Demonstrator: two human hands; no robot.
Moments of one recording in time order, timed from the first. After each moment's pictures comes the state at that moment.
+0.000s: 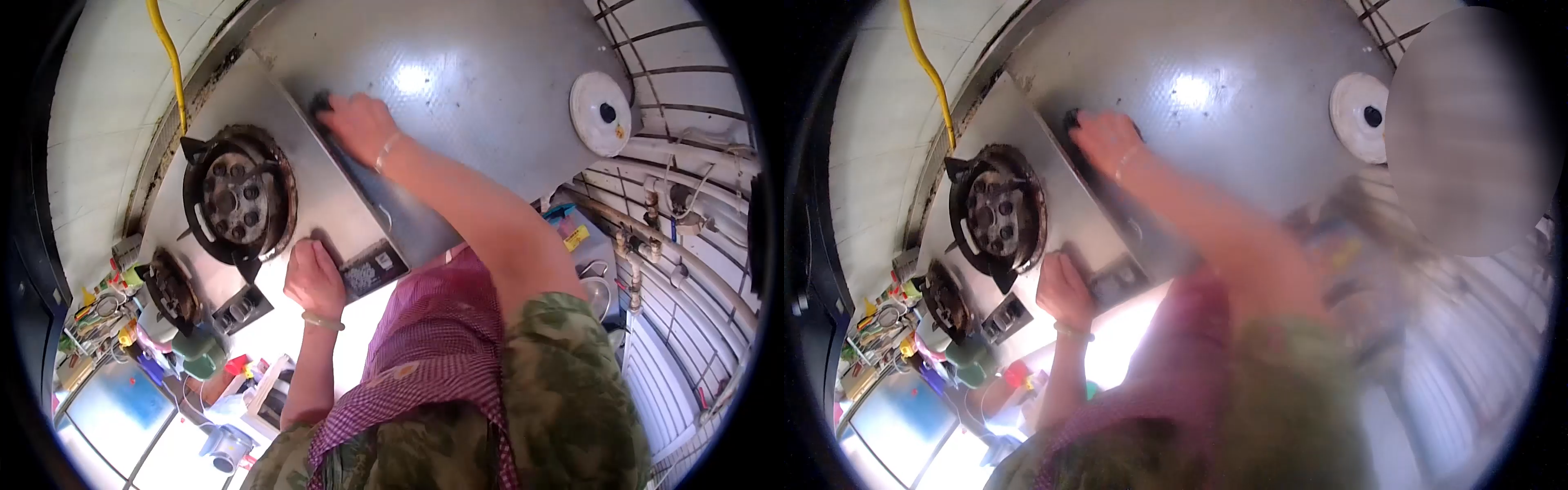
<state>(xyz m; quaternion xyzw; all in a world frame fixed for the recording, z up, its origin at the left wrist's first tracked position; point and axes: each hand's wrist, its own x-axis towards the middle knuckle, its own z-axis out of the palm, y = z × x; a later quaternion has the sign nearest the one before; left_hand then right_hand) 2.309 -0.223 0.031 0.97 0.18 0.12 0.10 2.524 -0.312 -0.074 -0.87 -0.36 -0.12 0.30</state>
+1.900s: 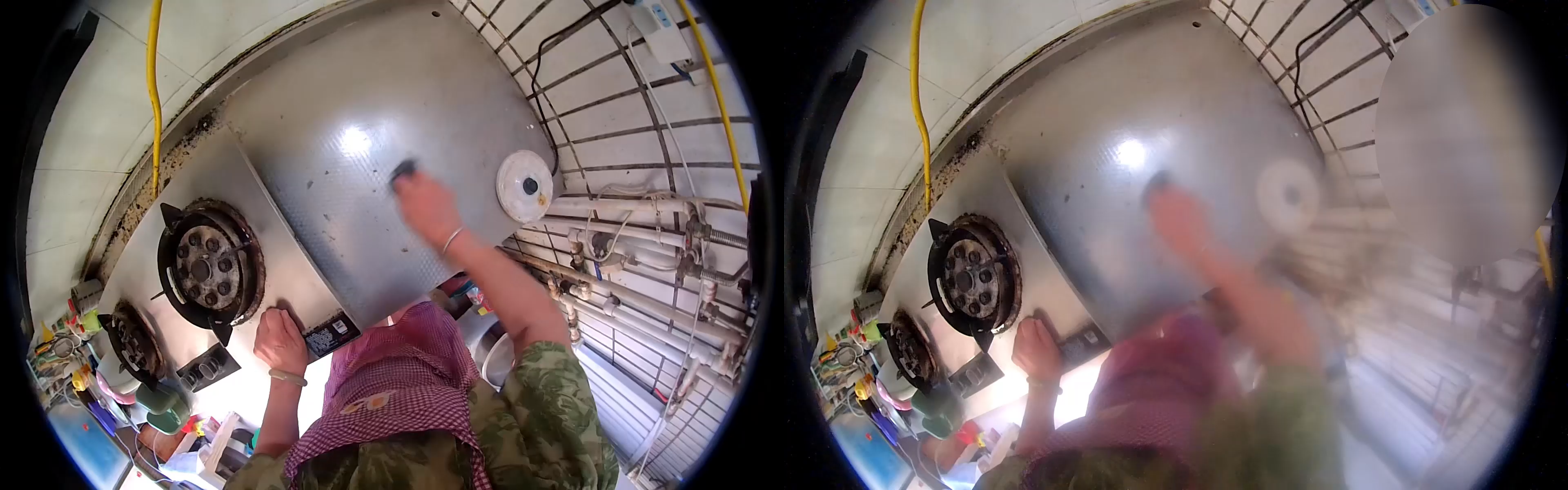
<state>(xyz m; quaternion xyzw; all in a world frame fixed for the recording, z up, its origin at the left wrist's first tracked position) 2.315 -0.223 0.046 0.97 0.19 0.06 0.14 2.552 -0.491 -0.066 -0.97 -0.14 0.09 0.16</state>
